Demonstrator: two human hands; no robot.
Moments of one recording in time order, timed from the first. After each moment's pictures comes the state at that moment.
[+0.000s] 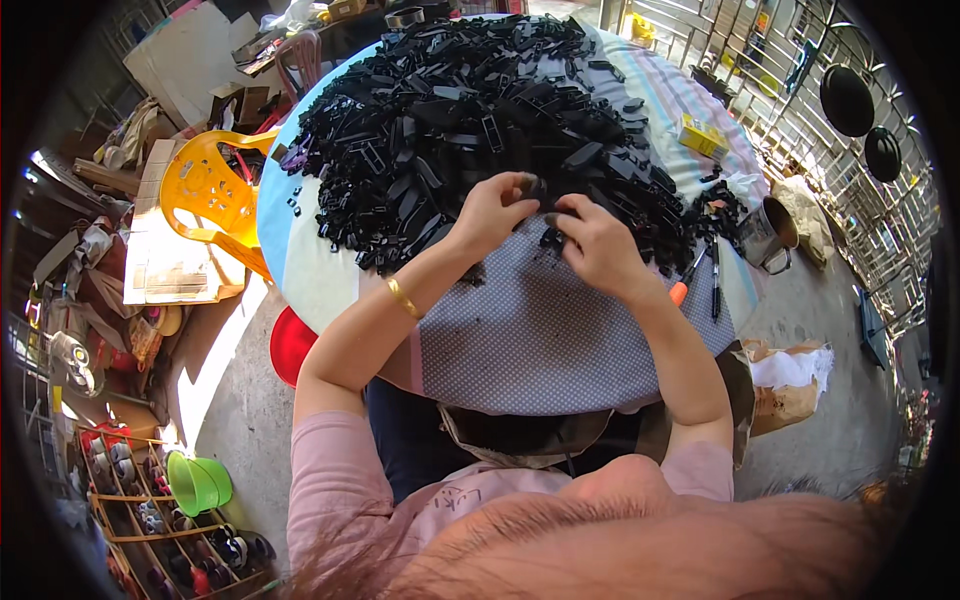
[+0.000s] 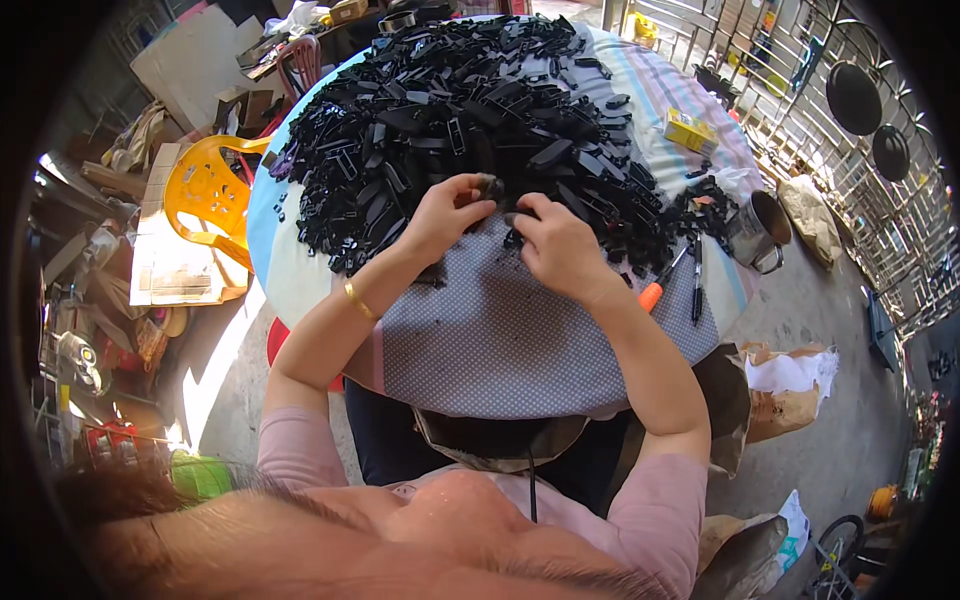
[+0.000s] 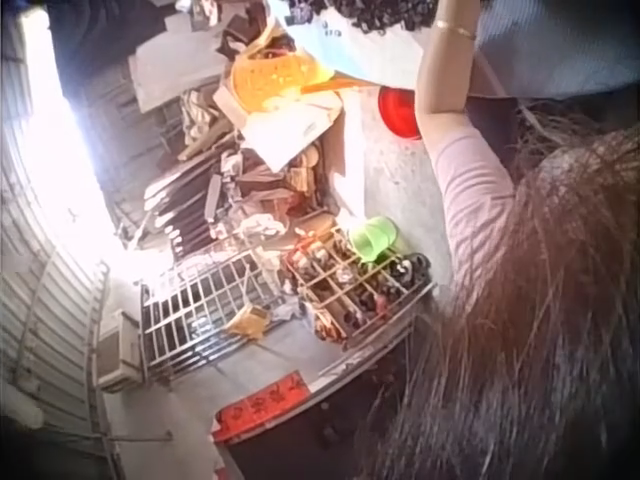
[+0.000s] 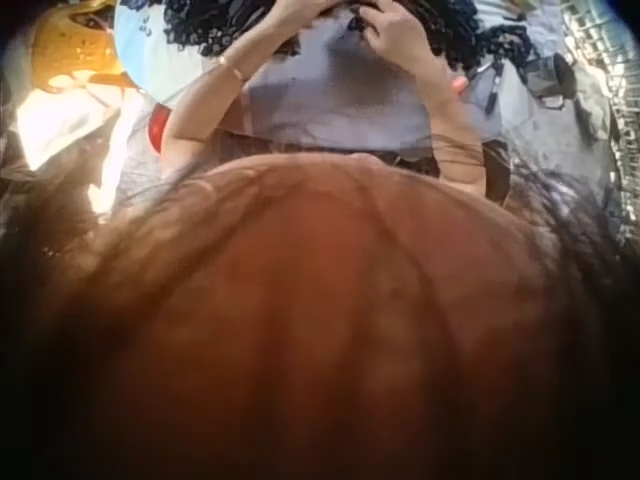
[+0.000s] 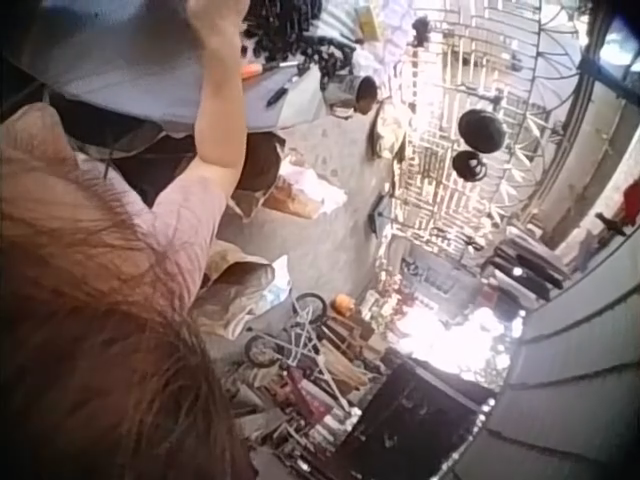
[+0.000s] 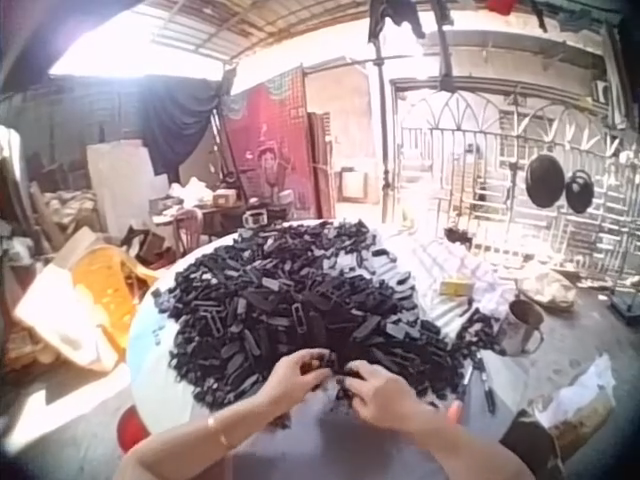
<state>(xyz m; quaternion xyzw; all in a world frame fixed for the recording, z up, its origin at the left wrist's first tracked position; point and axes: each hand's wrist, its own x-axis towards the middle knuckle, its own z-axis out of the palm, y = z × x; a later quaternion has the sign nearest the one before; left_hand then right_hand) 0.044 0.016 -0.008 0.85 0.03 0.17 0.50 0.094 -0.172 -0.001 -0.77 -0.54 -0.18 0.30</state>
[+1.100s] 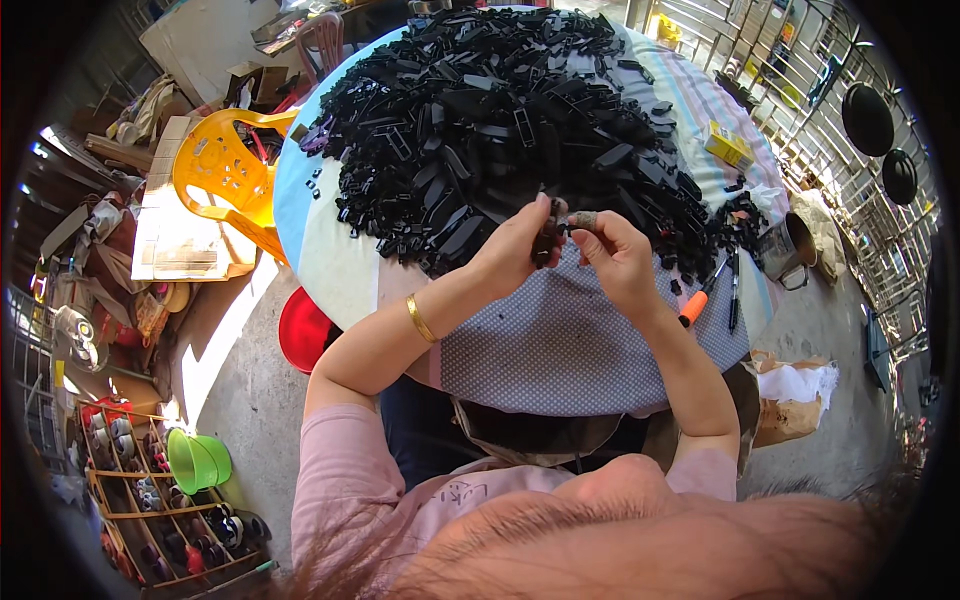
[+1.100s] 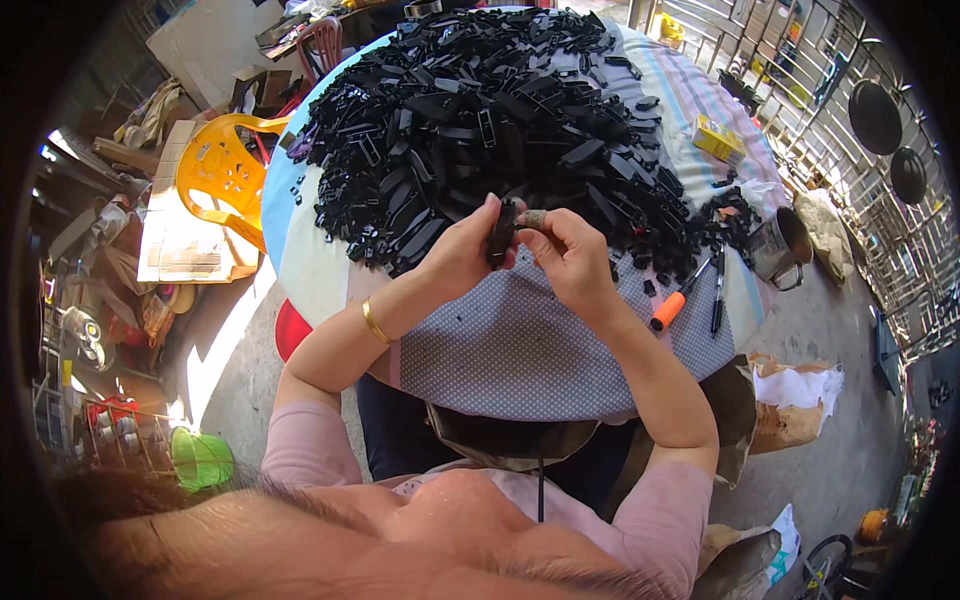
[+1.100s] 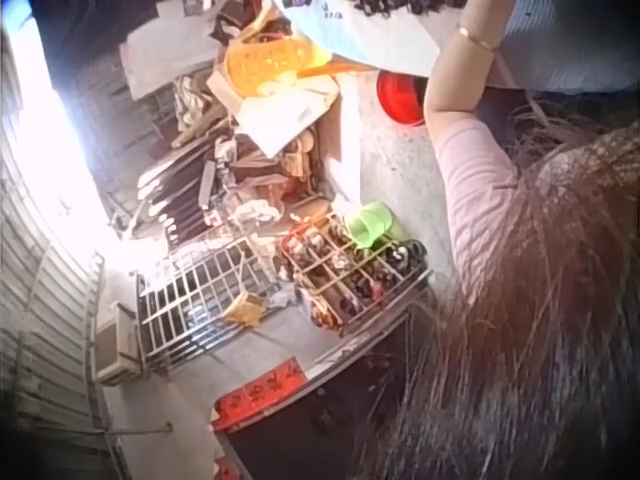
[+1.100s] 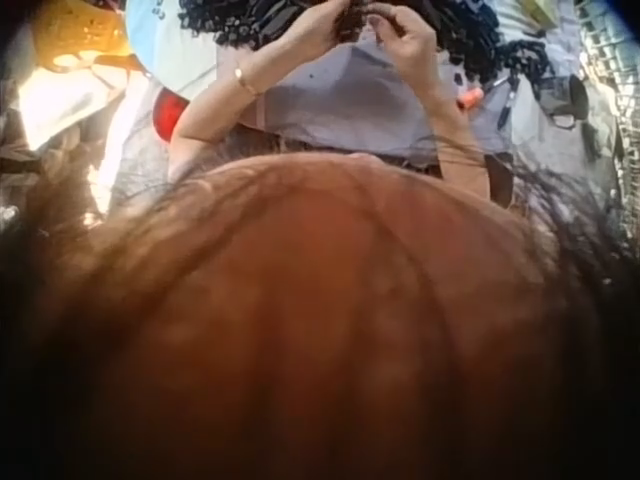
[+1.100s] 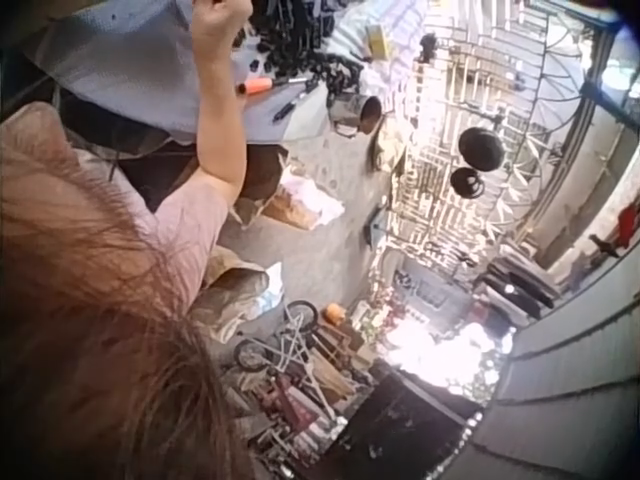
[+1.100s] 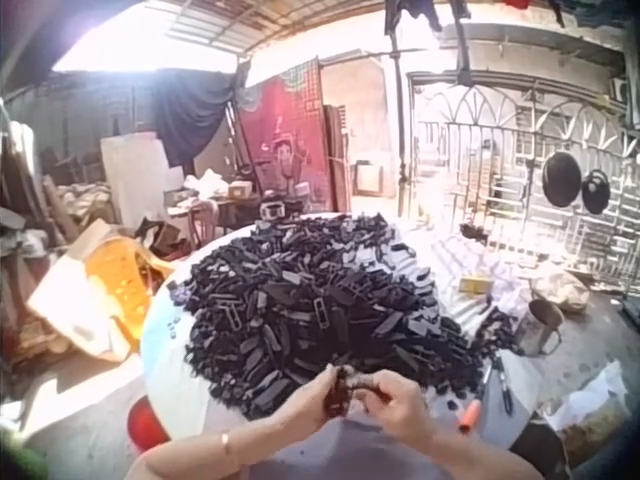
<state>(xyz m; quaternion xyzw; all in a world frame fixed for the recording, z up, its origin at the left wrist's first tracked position) 0.005 -0.002 -0.009 0.44 0.07 -0.03 0.89 0.064 -0.161 0.002 -0.65 -0.38 0.09 0.65</state>
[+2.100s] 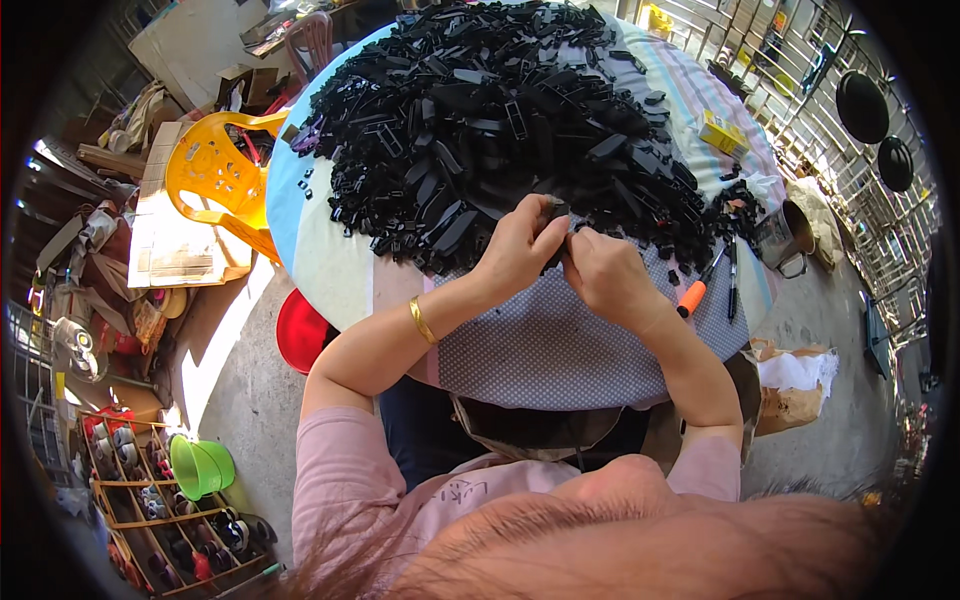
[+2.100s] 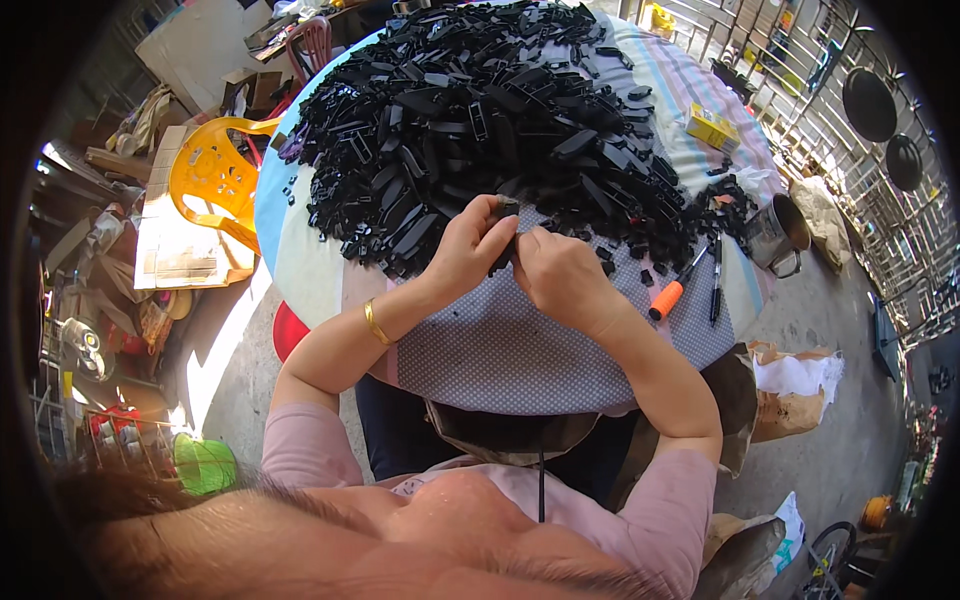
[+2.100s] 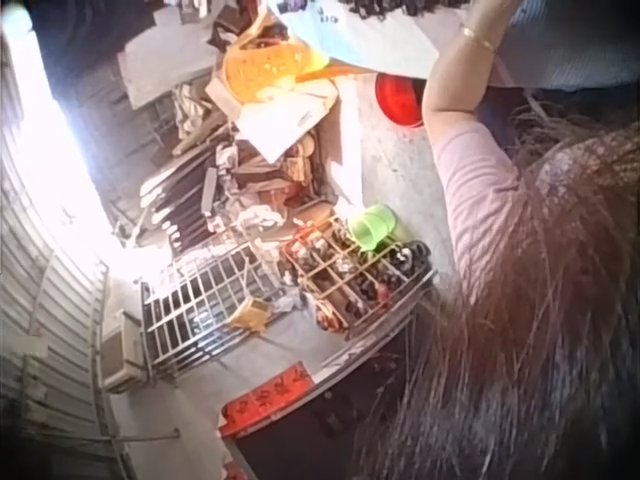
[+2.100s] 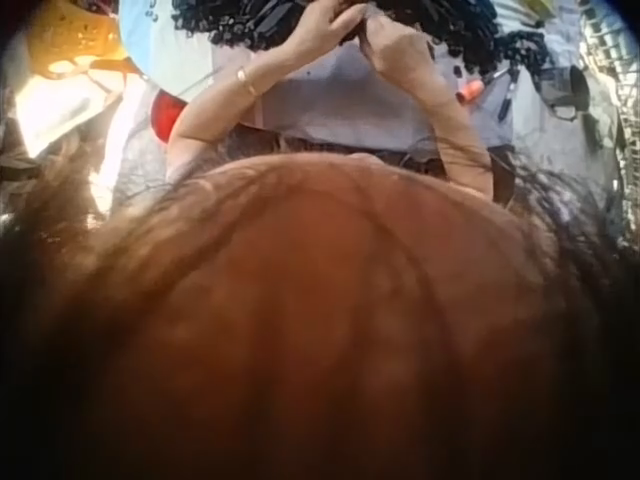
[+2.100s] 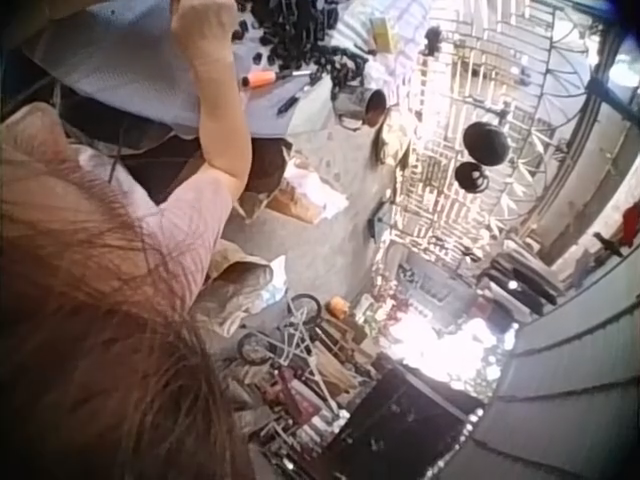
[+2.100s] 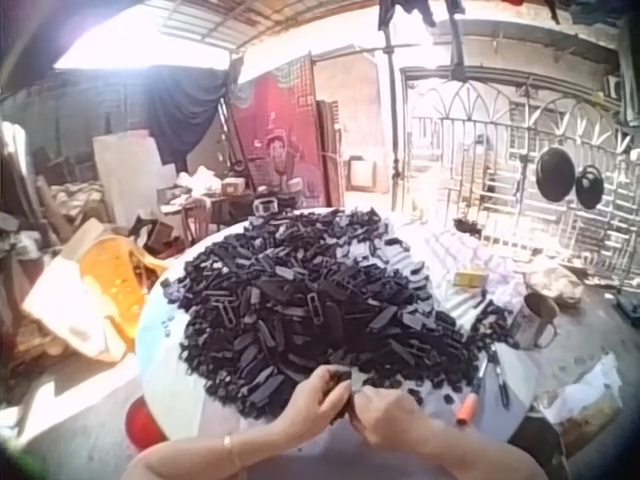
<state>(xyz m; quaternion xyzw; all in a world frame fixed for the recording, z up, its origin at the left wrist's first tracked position) -0.005 -0.019 -0.002 0.78 0.04 0.17 0.60 0.056 -0.169 0.005 -0.76 -0.59 -0.14 0.24</state>
